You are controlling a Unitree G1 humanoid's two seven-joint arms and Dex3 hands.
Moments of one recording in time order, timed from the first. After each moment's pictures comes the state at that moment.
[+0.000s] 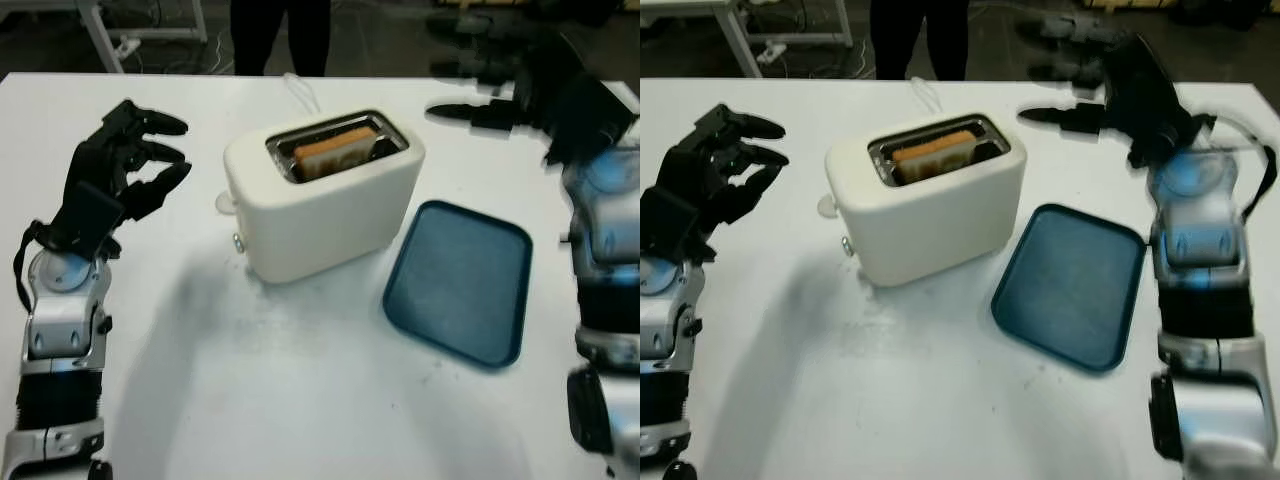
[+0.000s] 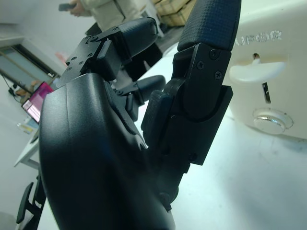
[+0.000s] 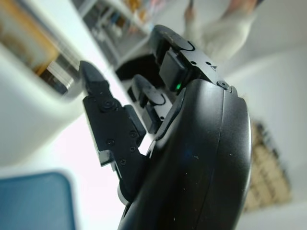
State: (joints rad) left arm -0.33 0.36 0.21 0.01 -0.08 -0.06 -0.20; right arm -0.89 -0.51 -0.02 0.17 -0.05 0.08 0.42
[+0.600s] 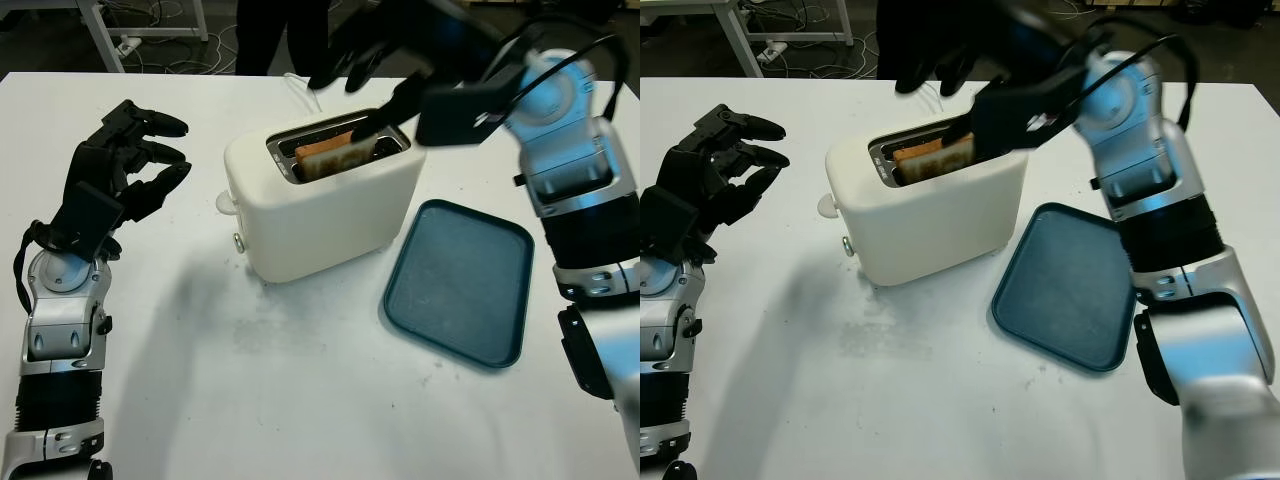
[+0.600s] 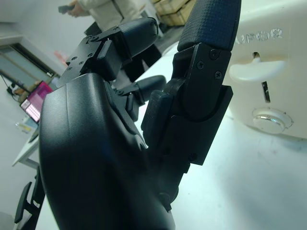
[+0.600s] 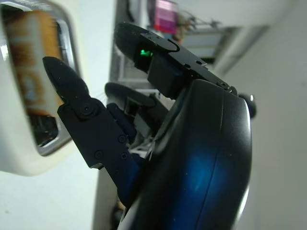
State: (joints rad) left arm -0.33 0.36 0.21 0.01 -0.09 -0.06 -0.21; right arm -1.03 -0.50 0.31 0.28 -0.36 -0.23 0.54
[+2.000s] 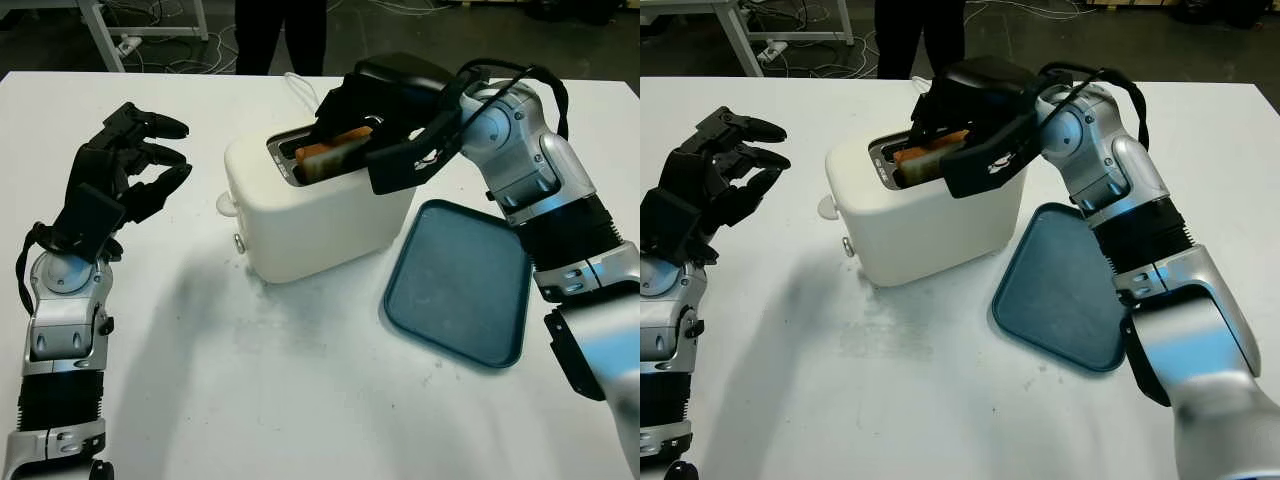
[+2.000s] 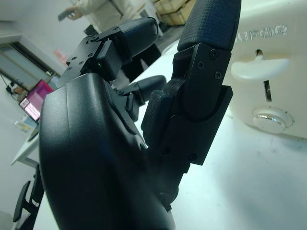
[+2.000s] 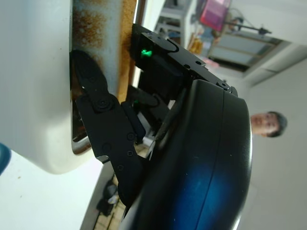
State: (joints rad) left arm -0.33 0.36 0.21 0.04 -0.08 -0.08 -0.20; right arm -1.05 -0.47 0.38 0.38 -0.53 -0.16 0.65
